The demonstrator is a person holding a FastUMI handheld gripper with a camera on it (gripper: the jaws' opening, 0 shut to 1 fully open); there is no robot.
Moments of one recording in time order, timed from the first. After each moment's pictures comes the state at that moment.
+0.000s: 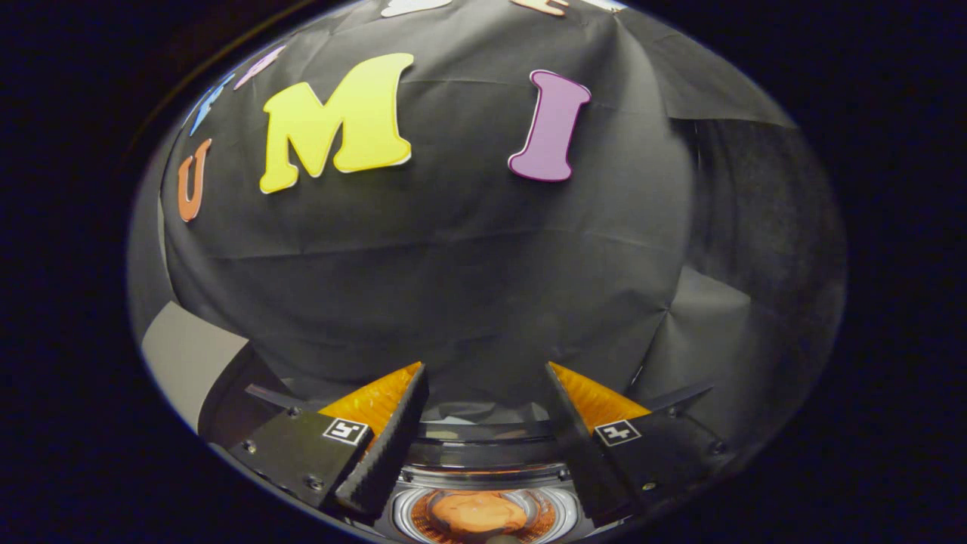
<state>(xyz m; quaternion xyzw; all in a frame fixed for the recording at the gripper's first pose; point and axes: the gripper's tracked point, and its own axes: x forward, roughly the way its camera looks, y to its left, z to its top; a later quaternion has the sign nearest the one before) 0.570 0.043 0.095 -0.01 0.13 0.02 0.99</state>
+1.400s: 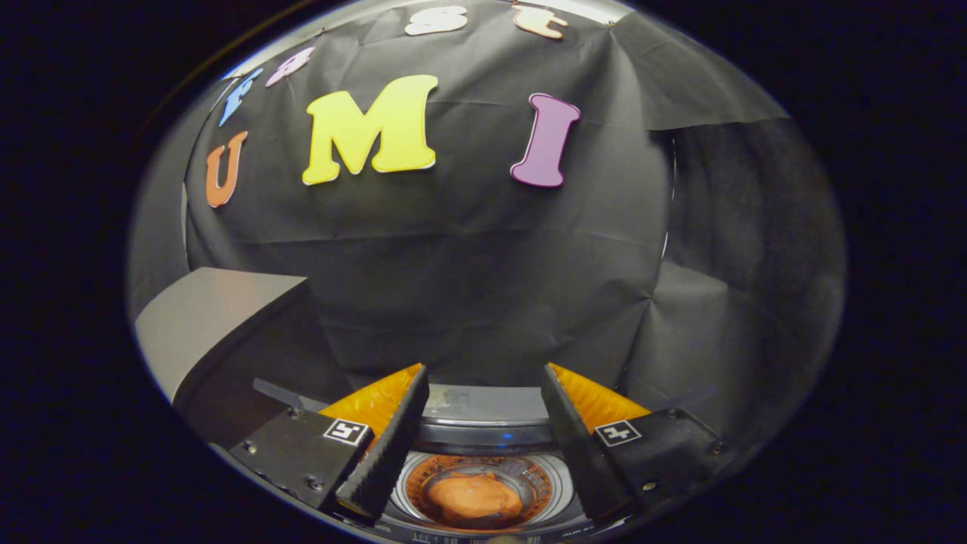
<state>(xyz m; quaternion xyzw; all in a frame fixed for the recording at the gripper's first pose) 0.459 0.033 0.044 -0.03 0.11 0.03 0.99</state>
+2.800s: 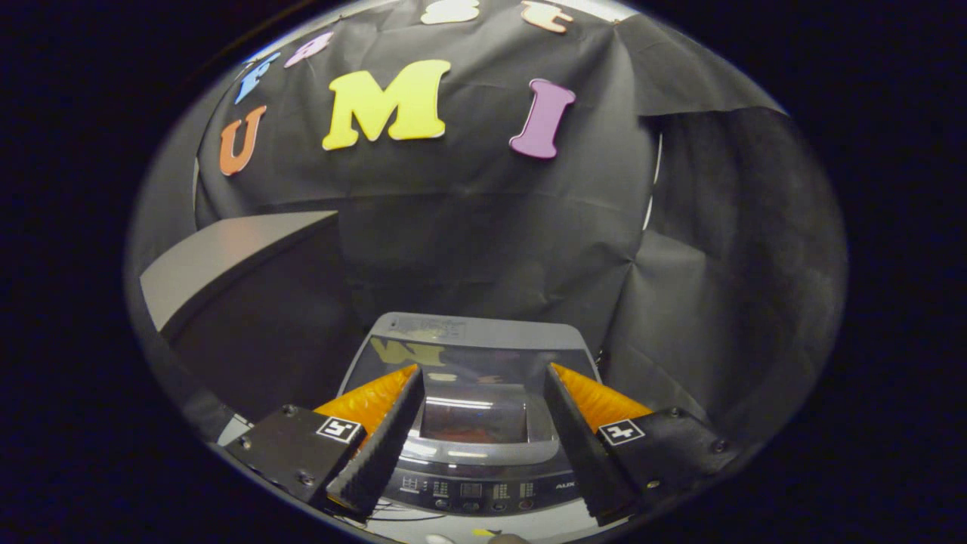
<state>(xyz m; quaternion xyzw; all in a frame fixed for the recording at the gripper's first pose) 0.340 0.014 -0.004 -0.03 0.14 0.01 0.99</state>
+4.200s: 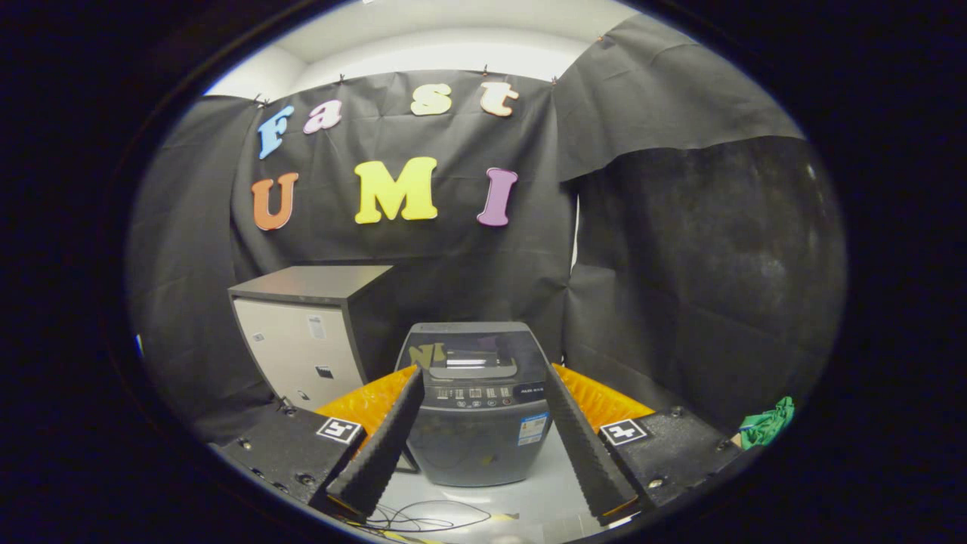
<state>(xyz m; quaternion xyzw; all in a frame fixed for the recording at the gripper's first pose) 0.006 -0.005 -0.006 0.01 0.03 -0.01 1.00</state>
